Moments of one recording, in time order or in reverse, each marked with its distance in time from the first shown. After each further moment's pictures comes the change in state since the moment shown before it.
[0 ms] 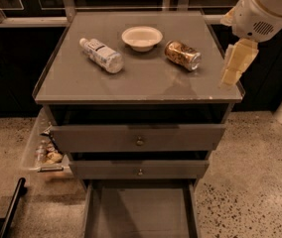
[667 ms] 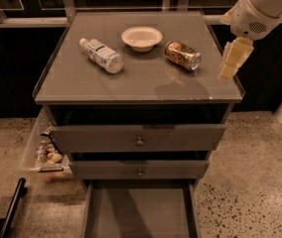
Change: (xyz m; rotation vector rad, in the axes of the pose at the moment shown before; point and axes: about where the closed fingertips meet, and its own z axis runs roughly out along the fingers) arm 0.007 -0.041 0.028 0.012 -0.029 -0.003
